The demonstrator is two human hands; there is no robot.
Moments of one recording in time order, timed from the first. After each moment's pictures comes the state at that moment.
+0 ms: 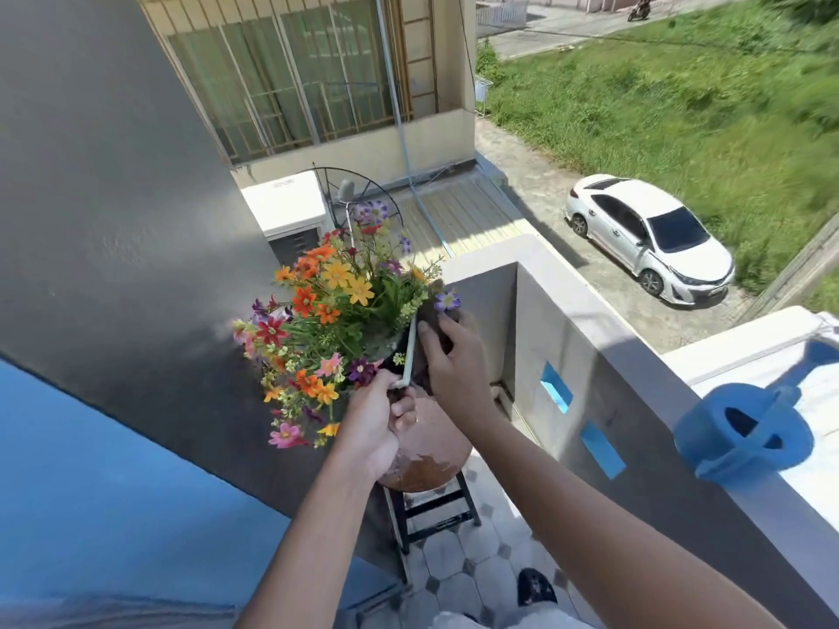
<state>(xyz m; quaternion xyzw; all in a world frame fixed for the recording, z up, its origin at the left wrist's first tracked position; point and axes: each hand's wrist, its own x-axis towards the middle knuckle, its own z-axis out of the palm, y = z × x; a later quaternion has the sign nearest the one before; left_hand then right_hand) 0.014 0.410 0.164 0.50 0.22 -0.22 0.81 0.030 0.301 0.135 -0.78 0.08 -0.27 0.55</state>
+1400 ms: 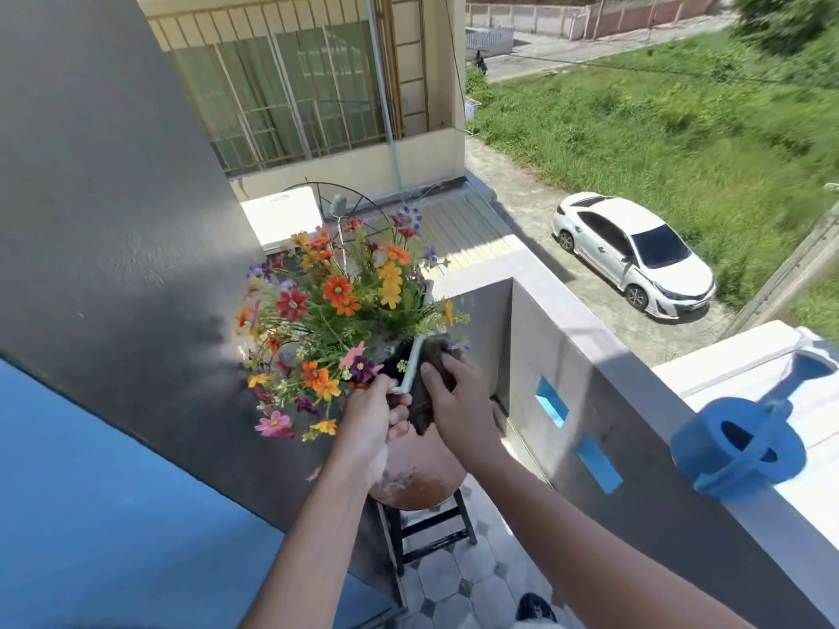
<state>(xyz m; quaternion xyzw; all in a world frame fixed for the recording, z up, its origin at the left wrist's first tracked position) 0.029 0.421 0.168 0.60 0.17 -0.20 0.75 0.009 0.312 0.122 -0.79 0.13 -0.18 0.57</state>
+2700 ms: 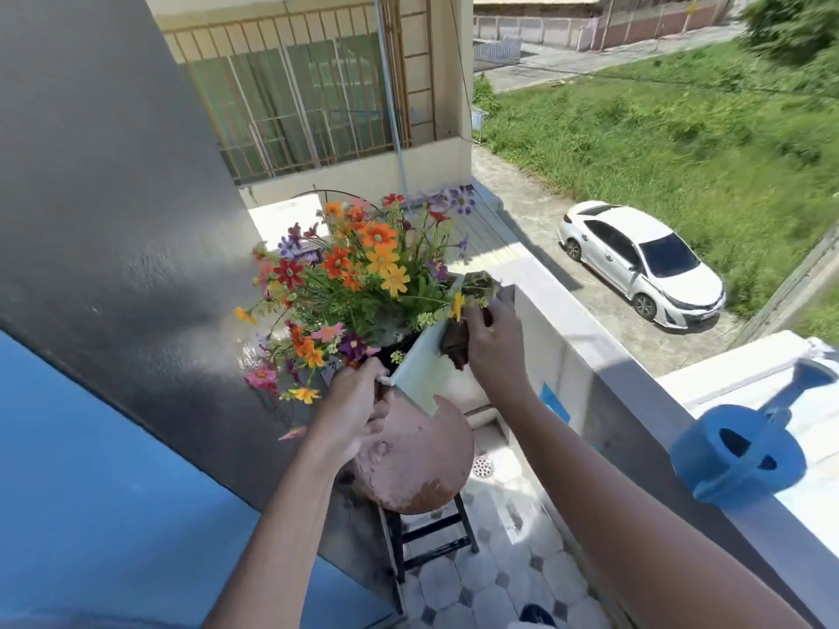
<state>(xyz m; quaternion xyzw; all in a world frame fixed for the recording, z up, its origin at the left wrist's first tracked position) 0.037 0.440 0.196 0.69 0.07 -0.24 0.68 0.040 0.259 0.173 -0.75 0.12 -0.29 0.59</state>
